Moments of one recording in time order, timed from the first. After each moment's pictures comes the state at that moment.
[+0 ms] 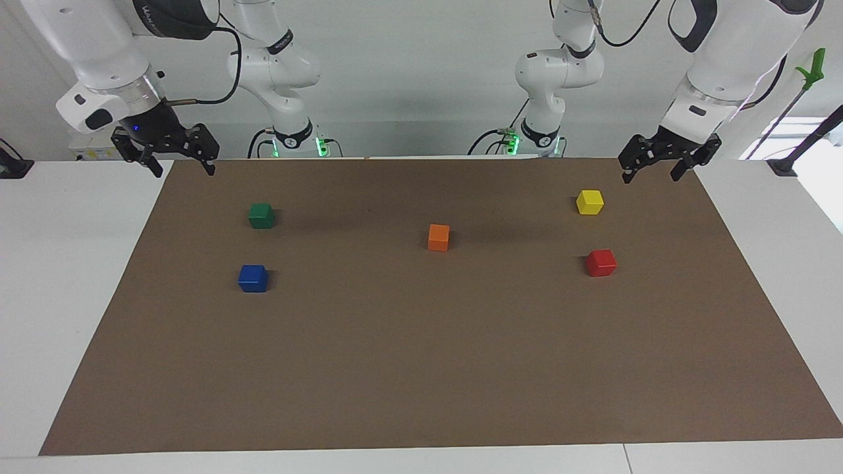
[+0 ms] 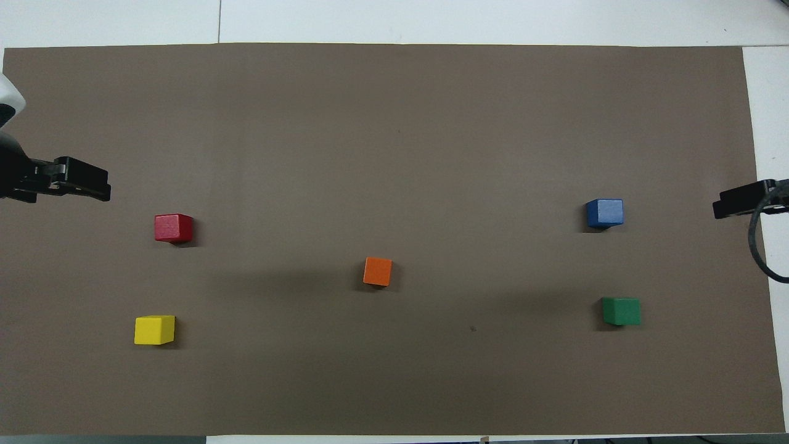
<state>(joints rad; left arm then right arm) 0.02 0.01 -0.11 -1.57 0.03 1.56 -0.04 0.02 -0.07 -0.09 -1.65 -0.02 1.54 -0.10</state>
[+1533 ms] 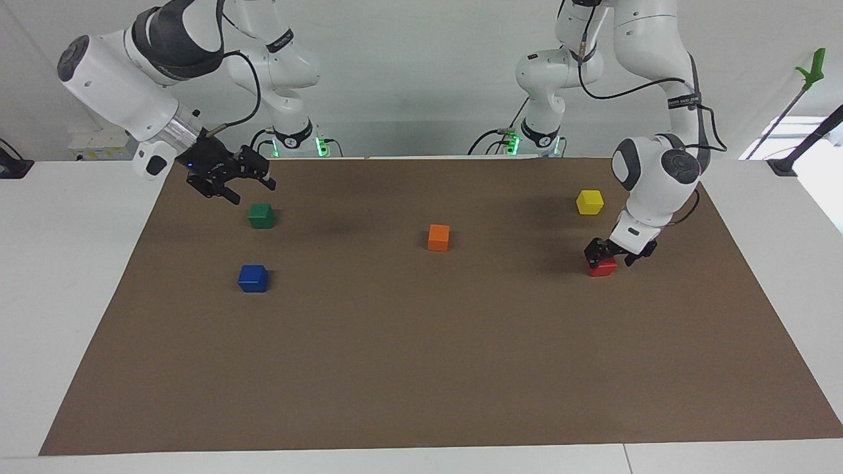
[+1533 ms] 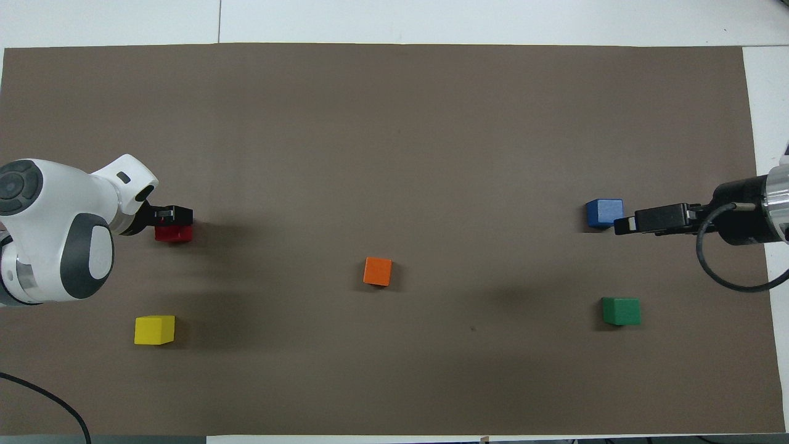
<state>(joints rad) 0.09 0.15 -0.10 -2.19 0.03 2.36 0.01 -0.04 -0.13 -0.09 -2.01 0.57 1.75 -0.27</state>
